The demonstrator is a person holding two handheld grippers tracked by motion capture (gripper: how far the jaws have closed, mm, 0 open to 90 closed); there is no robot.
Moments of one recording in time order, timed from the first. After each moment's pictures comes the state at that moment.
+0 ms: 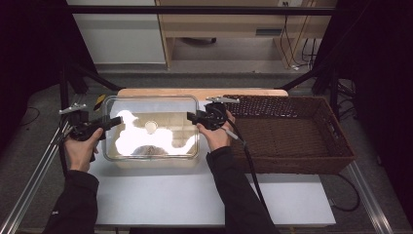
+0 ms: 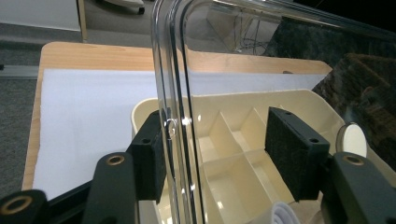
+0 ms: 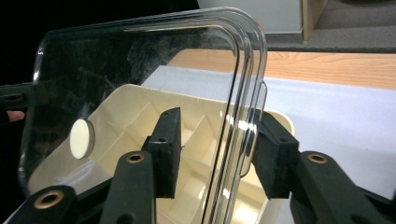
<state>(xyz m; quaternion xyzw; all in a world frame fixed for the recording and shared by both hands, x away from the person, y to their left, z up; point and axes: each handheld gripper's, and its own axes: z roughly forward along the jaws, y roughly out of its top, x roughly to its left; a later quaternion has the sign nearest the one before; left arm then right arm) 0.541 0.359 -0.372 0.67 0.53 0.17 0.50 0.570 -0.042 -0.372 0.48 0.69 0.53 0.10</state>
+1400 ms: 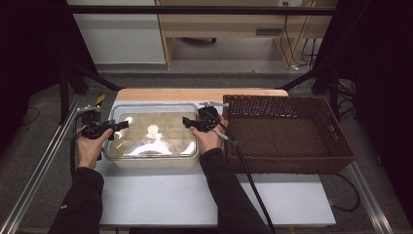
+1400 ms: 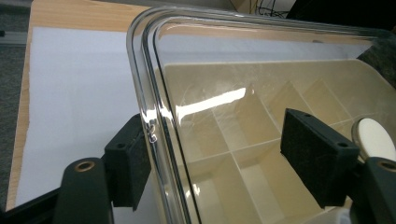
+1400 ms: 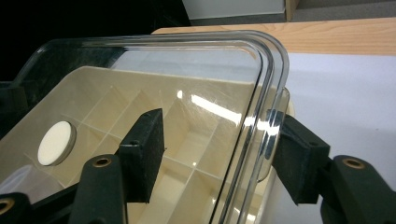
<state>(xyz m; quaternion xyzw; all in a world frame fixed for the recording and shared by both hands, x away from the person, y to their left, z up) 0.572 0.353 -0.407 0.69 0.55 0.14 0.44 0.593 -0.021 -0.413 0.51 0.70 0.49 0.11</state>
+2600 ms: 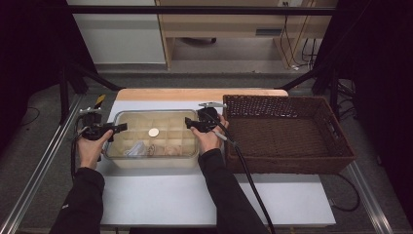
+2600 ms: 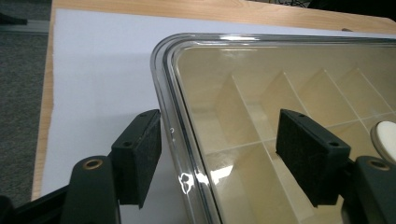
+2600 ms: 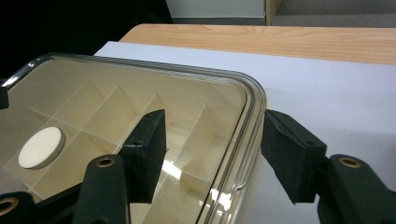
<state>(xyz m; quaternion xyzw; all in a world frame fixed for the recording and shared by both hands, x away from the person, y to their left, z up) 0.575 0.359 -0.417 0.69 0.57 0.16 0.41 0.593 -0.020 -0.416 0.51 0.71 0.47 0.15</state>
